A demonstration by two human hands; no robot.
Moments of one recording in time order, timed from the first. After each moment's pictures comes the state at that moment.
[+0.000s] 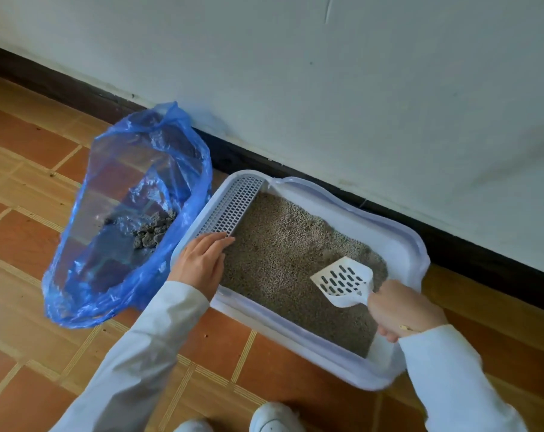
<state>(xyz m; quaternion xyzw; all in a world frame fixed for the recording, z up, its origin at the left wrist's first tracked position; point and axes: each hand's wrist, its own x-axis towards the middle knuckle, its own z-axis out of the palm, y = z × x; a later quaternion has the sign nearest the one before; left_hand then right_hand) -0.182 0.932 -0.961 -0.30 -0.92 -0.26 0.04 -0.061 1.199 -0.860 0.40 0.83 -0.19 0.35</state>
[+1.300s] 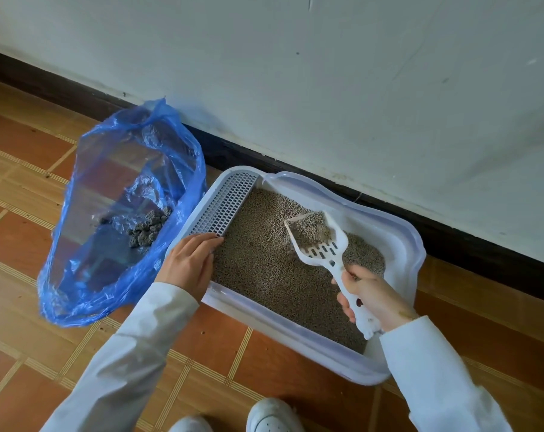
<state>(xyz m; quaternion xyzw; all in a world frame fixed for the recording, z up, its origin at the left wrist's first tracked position) -0.178 0.924 -0.965 -0.30 -0.92 -0.26 0.05 -0.061 1.201 -0.901 0.41 0.66 -0.59 0.20</state>
